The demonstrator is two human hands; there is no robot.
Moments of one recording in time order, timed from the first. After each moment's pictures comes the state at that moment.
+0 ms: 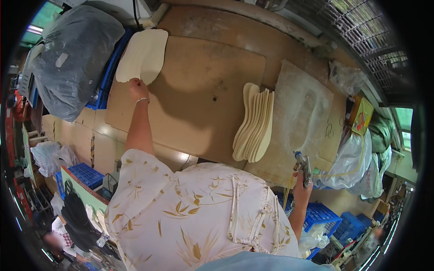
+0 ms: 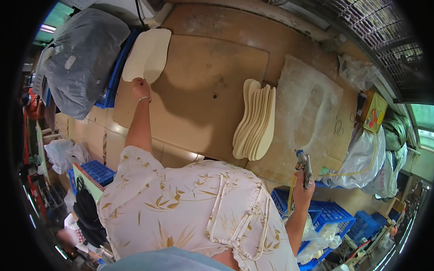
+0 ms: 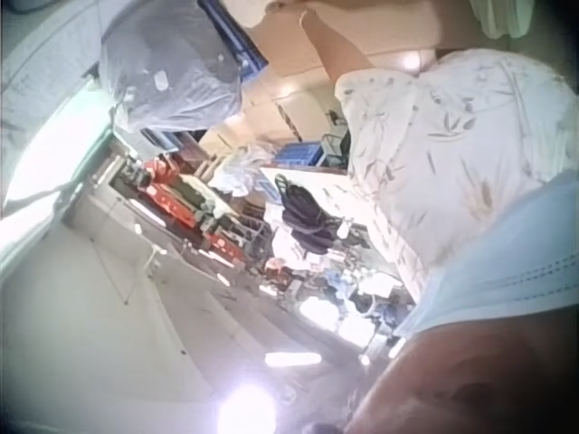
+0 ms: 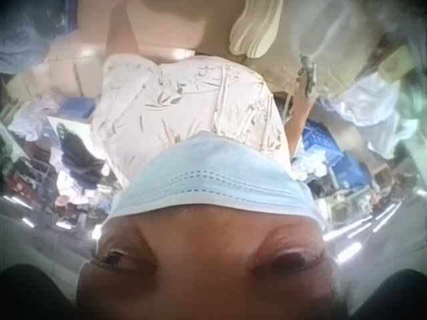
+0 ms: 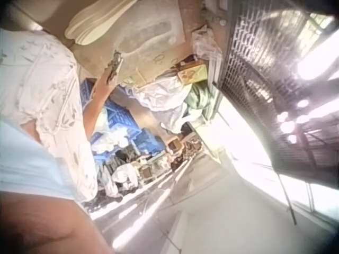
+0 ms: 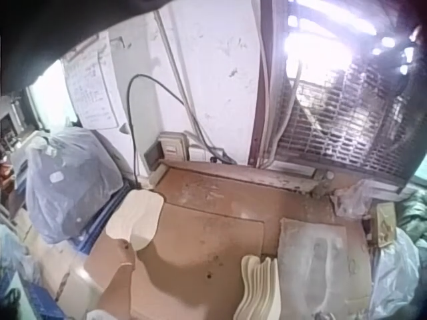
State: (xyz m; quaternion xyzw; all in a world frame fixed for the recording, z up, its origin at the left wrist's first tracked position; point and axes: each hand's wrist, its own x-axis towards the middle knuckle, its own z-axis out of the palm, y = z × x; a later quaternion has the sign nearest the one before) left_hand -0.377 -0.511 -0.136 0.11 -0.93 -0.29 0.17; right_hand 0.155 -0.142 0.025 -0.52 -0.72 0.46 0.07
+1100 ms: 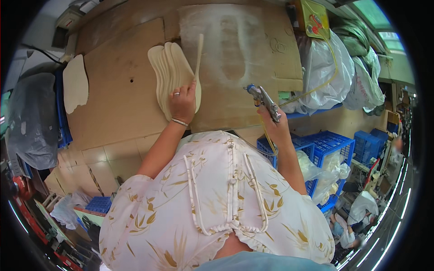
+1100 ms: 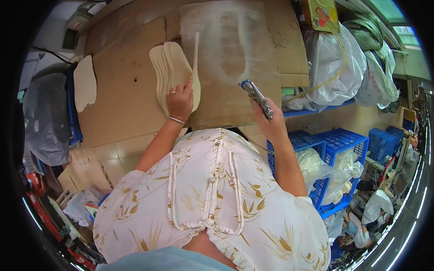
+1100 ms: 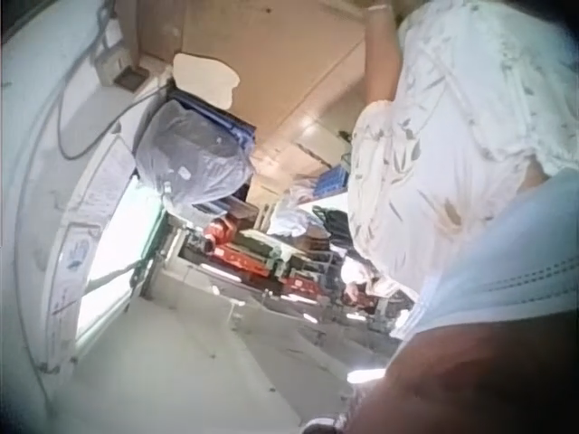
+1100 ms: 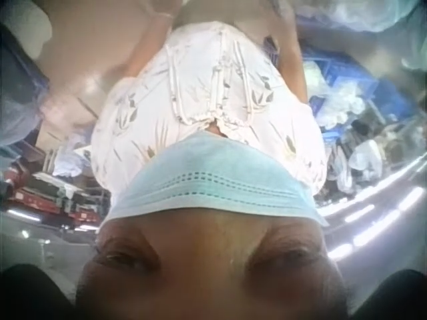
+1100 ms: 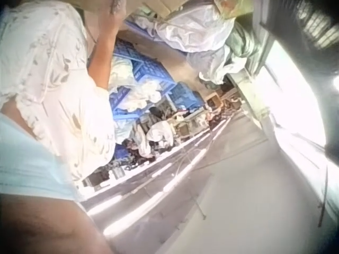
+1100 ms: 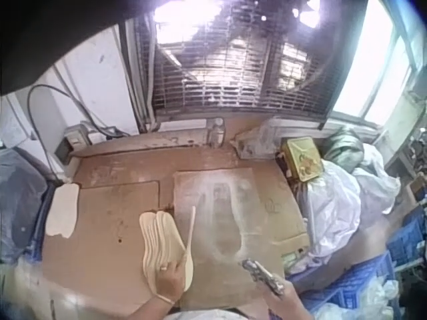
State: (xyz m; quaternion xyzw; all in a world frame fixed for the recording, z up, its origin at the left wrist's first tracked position) left_hand -0.011 -0.242 -0.100 -0.50 -0.85 -0.13 0.13; right_hand 0.224 -0.093 0.023 -0.42 -0.73 0.52 0.15
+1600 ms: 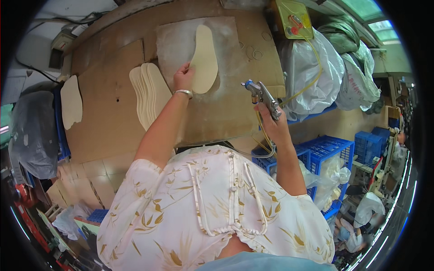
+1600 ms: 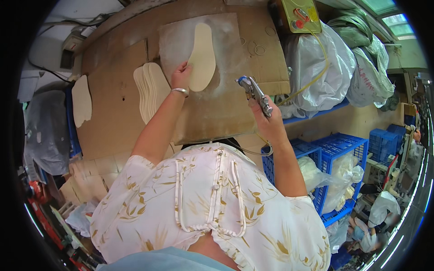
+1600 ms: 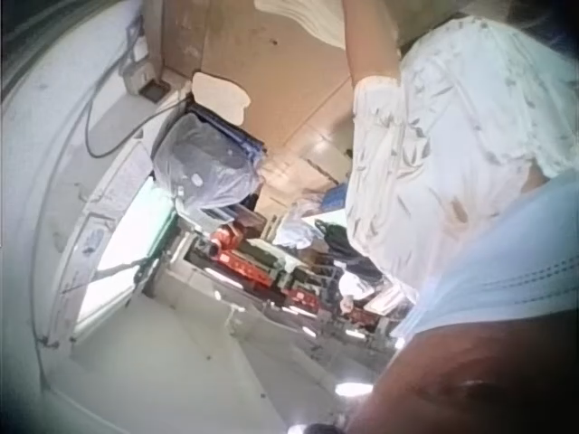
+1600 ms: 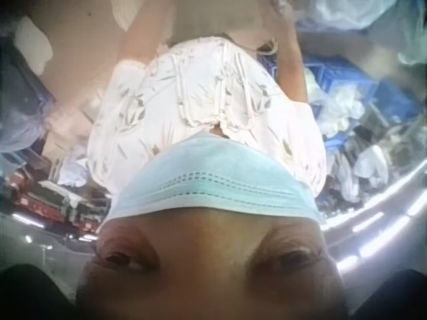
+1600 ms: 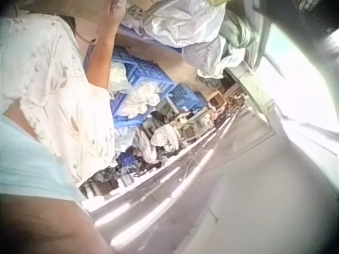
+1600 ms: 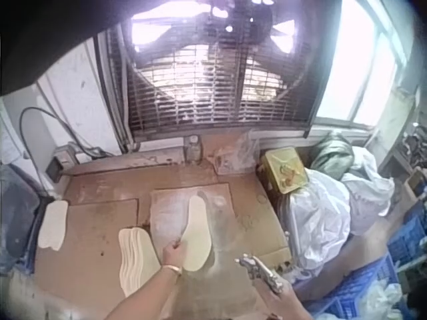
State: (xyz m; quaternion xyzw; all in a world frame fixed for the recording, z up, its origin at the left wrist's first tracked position) left_hand -0.022 -0.072 -0.141 -0.09 -0.64 -0.71 -0.30; right_hand 0.269 -0.021 0.043 -0.43 -0.69 0.55 0.16
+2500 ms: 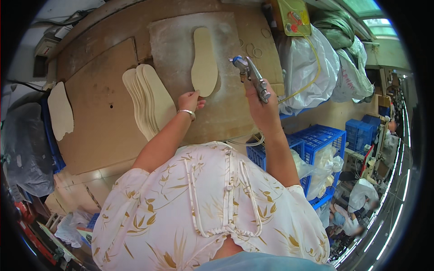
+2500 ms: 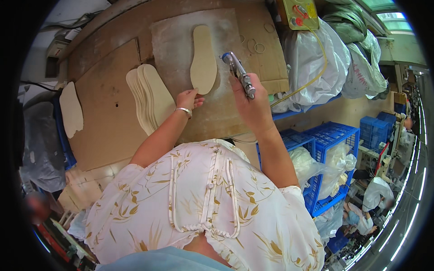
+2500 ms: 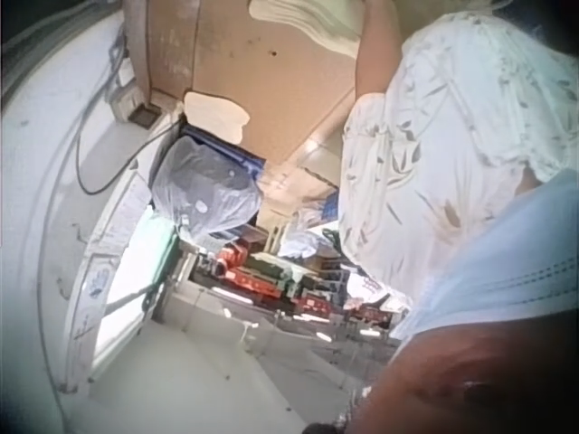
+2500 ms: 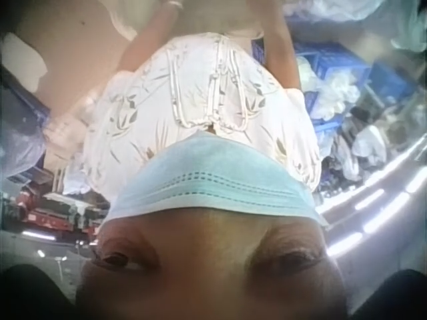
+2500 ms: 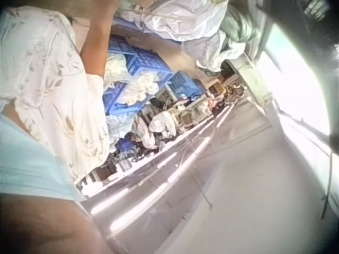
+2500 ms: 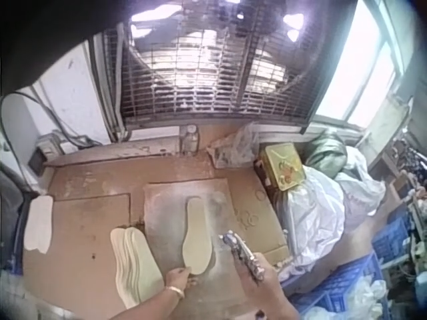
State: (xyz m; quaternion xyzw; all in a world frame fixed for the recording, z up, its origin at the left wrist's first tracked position) left_hand 0.008 -0.118 -0.146 0.08 -0.66 -0.52 -0.54; right_hand 0.167 -0.021 0.057 -0.42 -0.74 0.46 0.25
